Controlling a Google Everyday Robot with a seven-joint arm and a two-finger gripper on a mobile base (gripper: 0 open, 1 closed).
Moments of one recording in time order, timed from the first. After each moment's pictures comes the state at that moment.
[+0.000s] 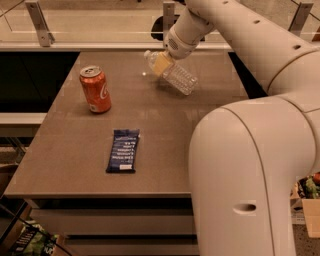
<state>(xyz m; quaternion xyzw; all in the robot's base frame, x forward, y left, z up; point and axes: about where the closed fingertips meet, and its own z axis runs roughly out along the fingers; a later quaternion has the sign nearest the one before) 0.761 -0.024 0.855 -0.40 0.88 0.13 0.24</state>
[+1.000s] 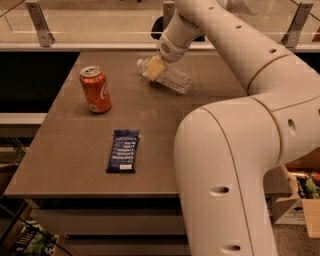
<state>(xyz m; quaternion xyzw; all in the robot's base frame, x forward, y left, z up) 0.770 -0.003 0.833 -0.42 0.87 0.14 0.21</state>
